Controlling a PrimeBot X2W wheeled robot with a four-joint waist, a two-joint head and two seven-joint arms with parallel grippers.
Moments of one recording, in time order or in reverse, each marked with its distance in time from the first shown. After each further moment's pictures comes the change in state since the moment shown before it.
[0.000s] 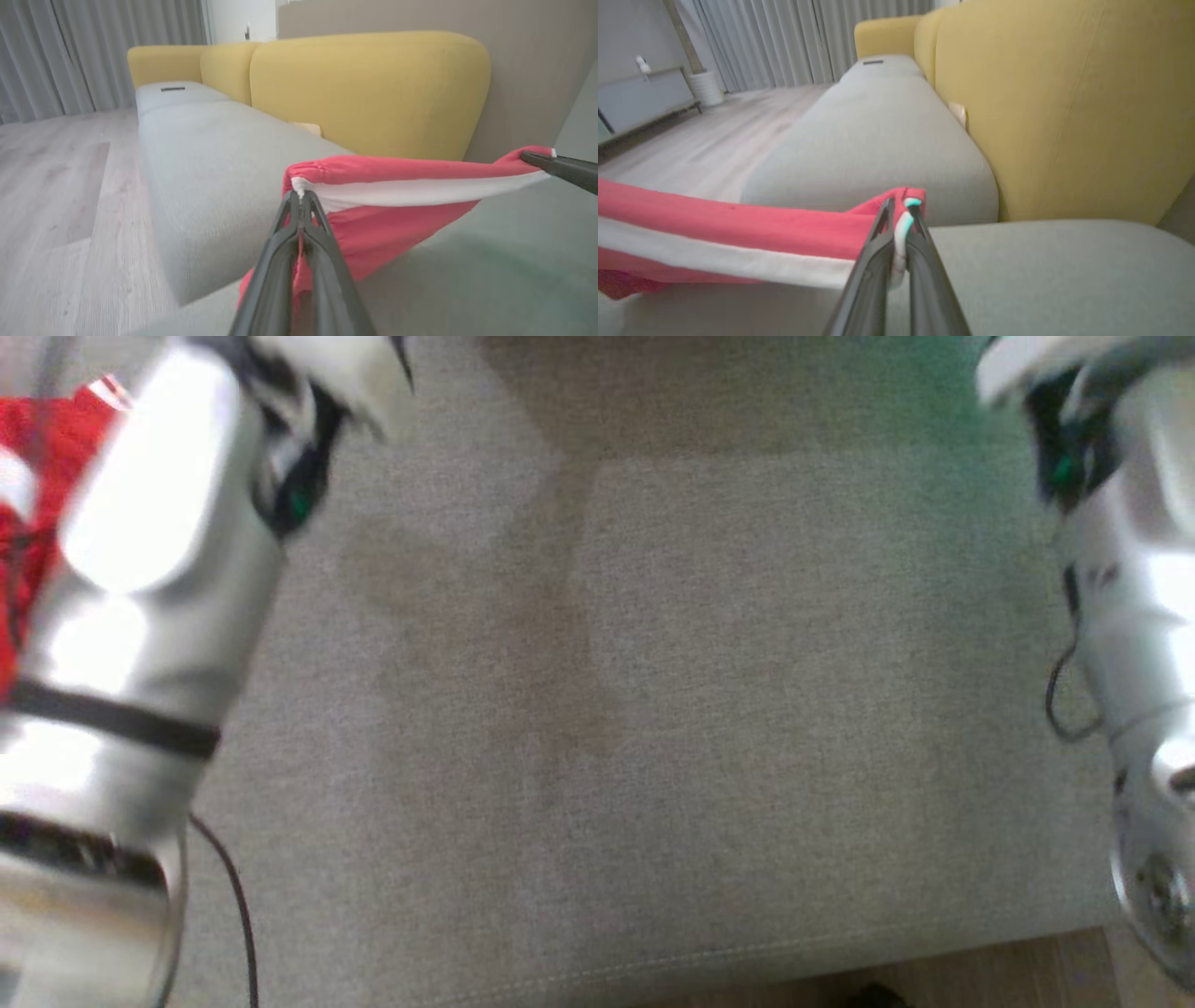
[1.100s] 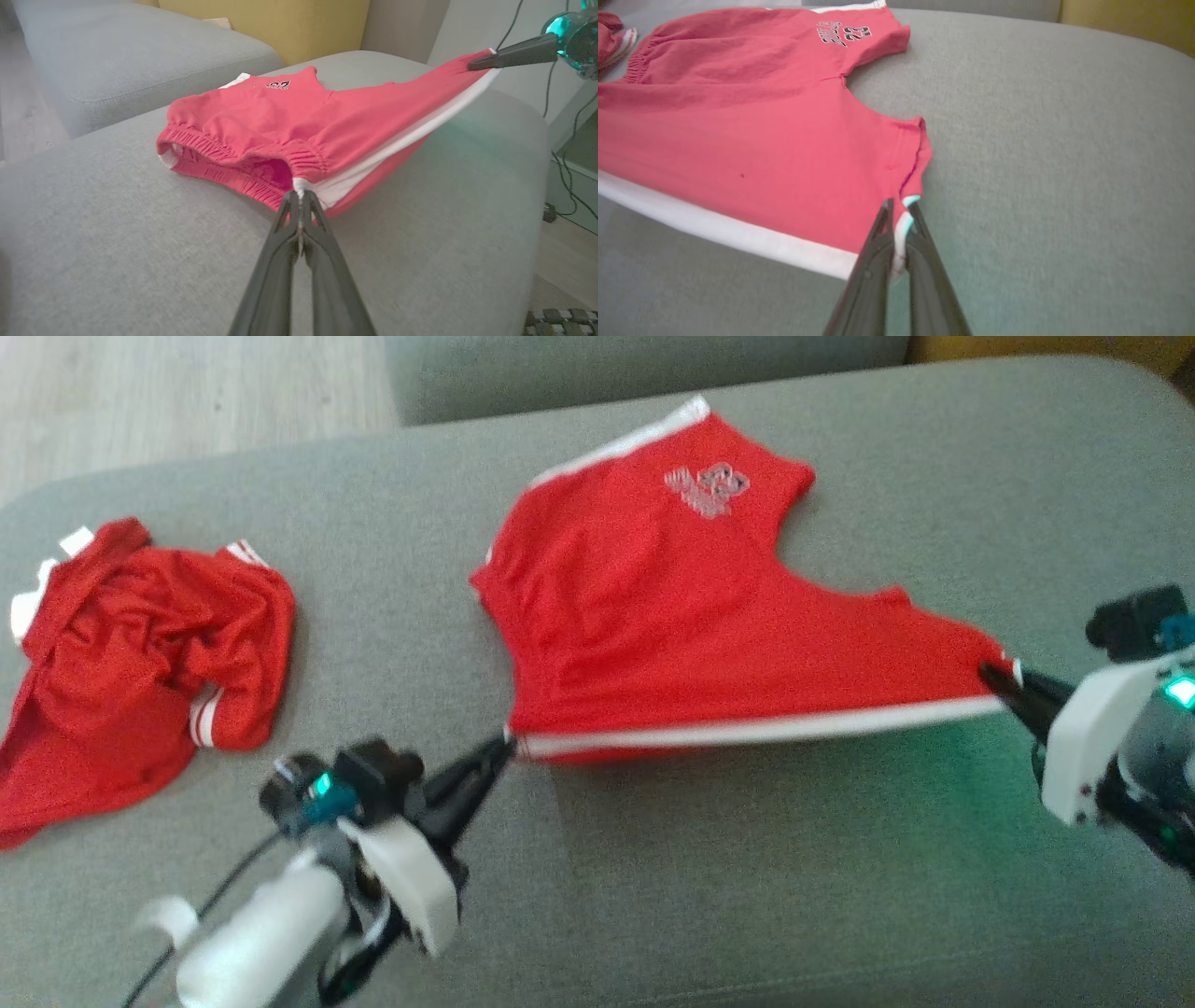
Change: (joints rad) left arm 0.721 0.184 -0.261 -0.324 -0.061 0.000 0.000; right arm 0.640 -0.555 0.635 -0.586 0.640 0.000 0.464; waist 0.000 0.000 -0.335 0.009
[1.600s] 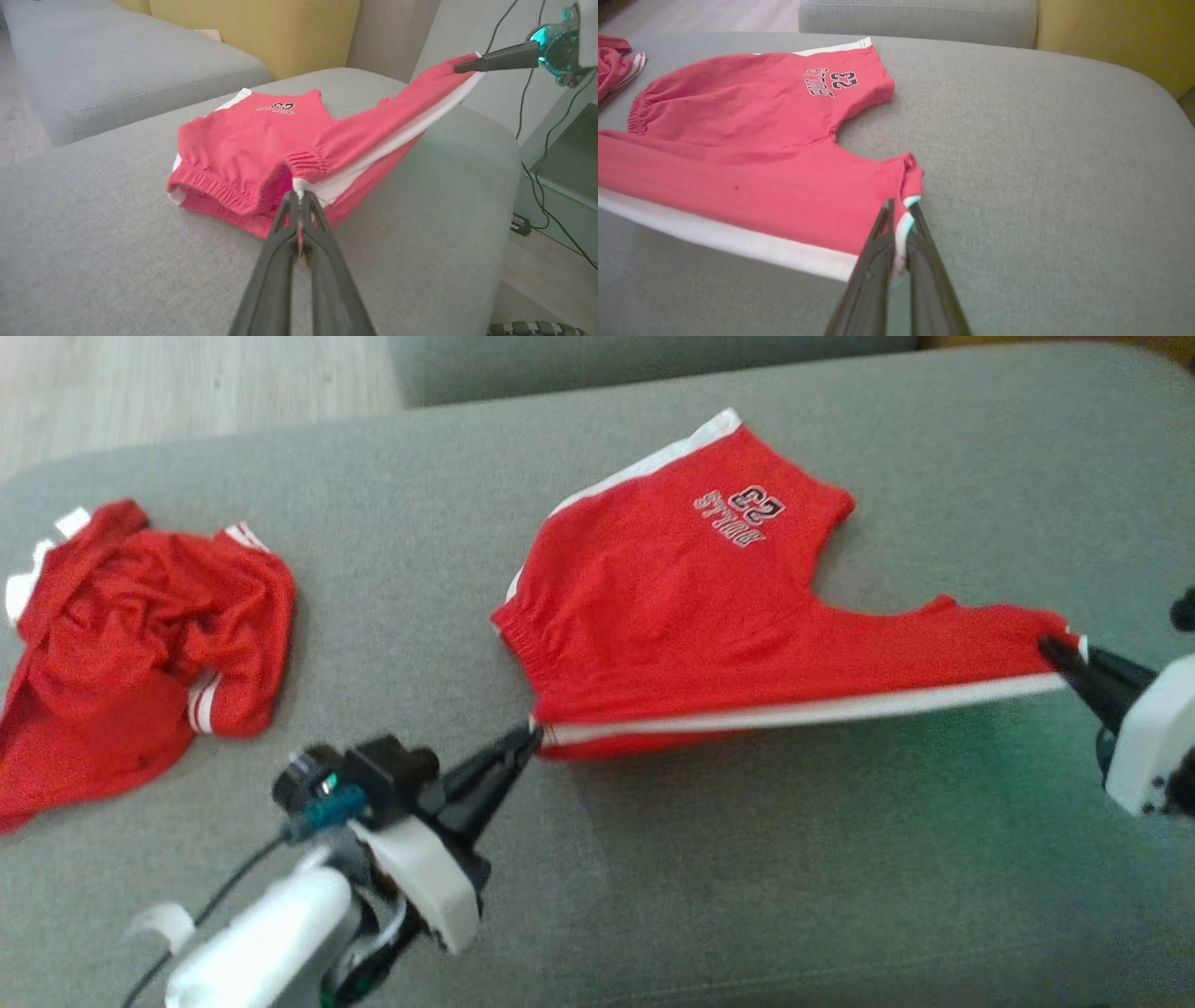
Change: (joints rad) left arm 0.067 0.043 -0.002 -0.219 -0.026 0.068 0.065; right arm 0.186 -0.071 -0.269 -0.229 -0.035 0.000 0.098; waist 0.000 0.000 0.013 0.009
